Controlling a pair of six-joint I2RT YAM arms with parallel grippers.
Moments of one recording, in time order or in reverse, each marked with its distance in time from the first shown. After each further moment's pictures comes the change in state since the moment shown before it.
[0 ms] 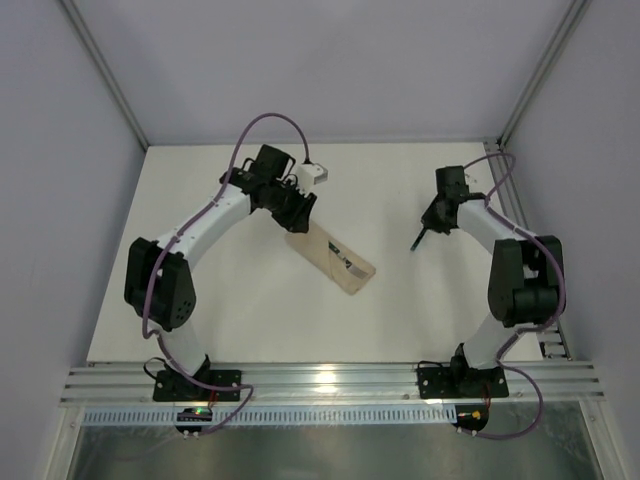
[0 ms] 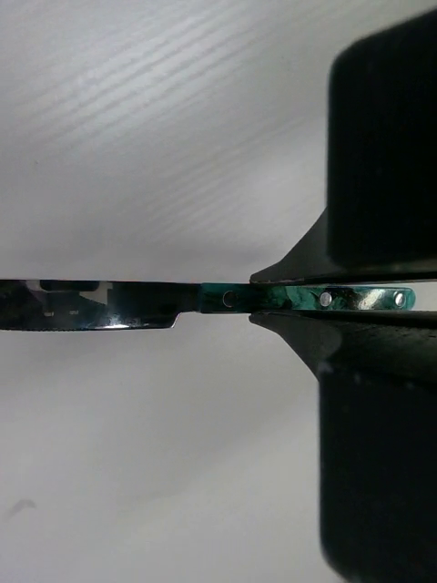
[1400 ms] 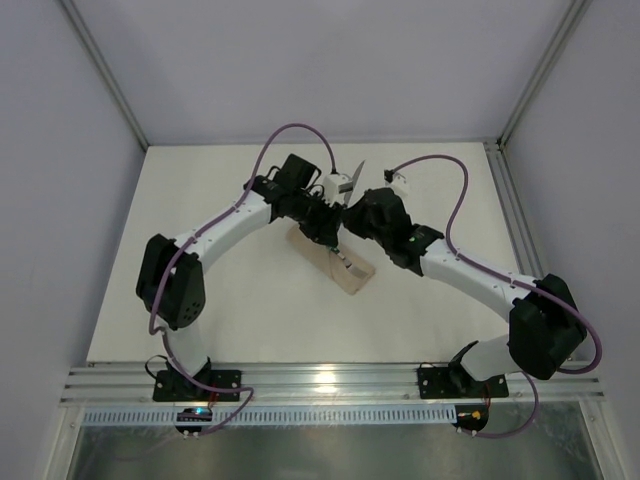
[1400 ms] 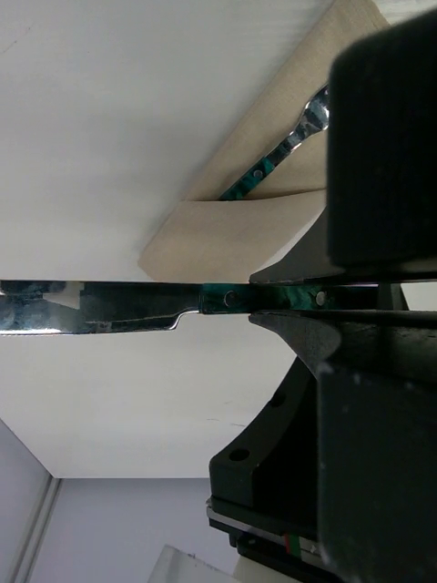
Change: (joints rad) left arm -0.151 0.025 0.014 0.065 0.174 -0.143; right arm 0.621 -0.369 -0.203 0.401 0.108 0.314
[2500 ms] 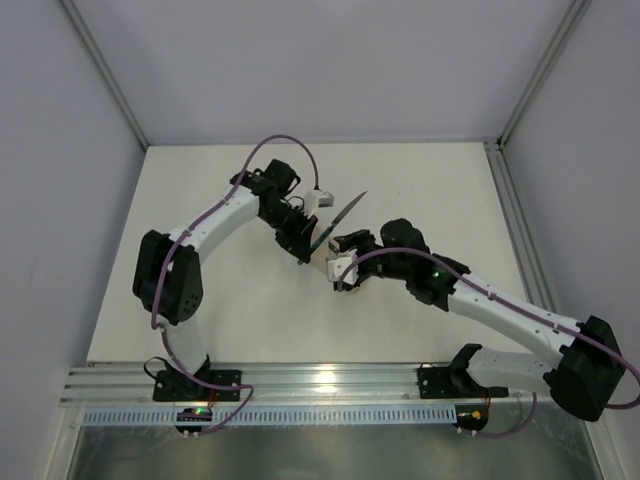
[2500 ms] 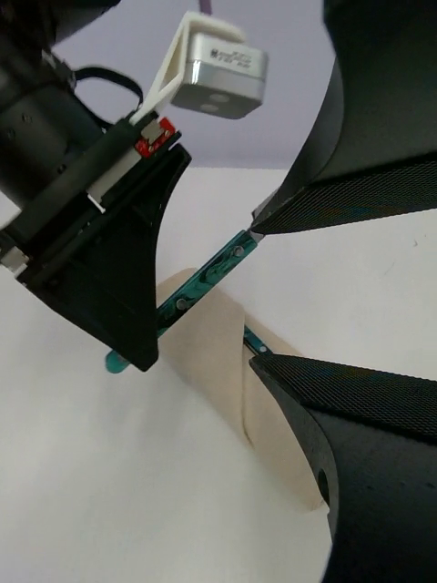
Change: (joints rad) left arm 0.106 0.014 -0.013 -0.298 0.094 0.210; right arm 0.116 -0.359 -0.236 -0.001 -0.586 -1.939
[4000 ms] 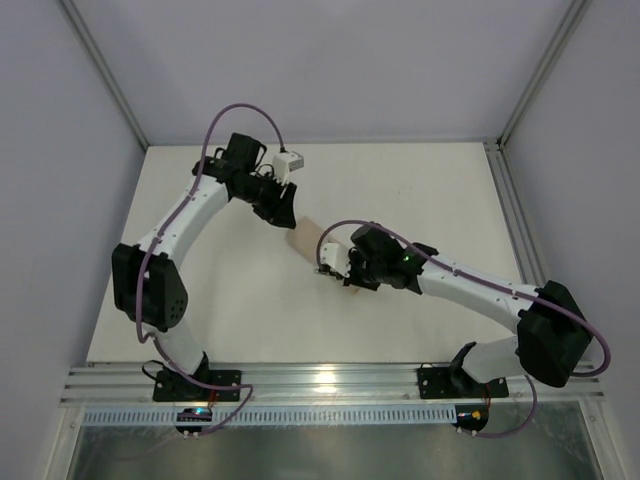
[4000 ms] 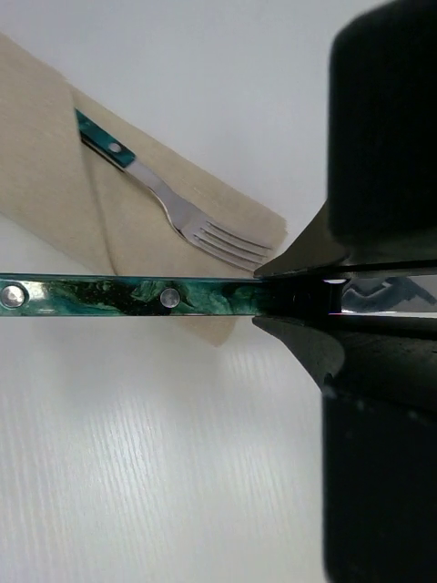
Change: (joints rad) left arm 0.154 -0.100 0.076 0.051 -0.040 -0.042; right arm 0.020 0.300 0.146 -0.392 0.204 0.323
